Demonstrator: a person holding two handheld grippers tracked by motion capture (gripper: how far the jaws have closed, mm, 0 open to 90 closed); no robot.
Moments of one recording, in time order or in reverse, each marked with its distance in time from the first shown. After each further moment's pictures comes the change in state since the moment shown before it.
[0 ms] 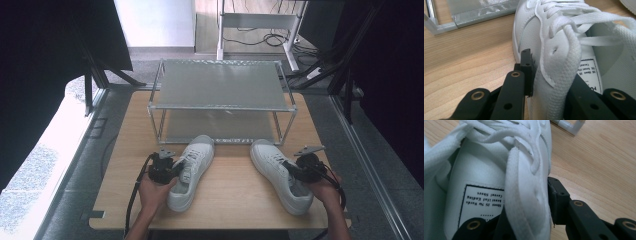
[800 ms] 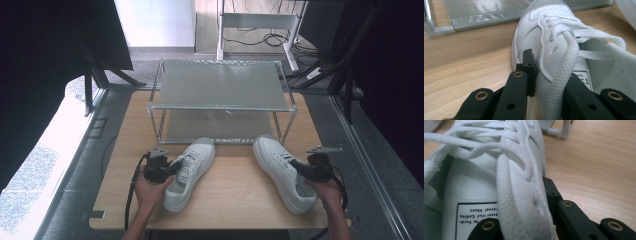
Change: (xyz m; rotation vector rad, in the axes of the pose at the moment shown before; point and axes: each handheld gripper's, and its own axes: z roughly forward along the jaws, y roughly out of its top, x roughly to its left) left arm 0.015 -0.003 -0.010 -0.089 -0.109 -0.089; right arm -0.023 -0.018 -0.001 -0.155 0.103 0.242
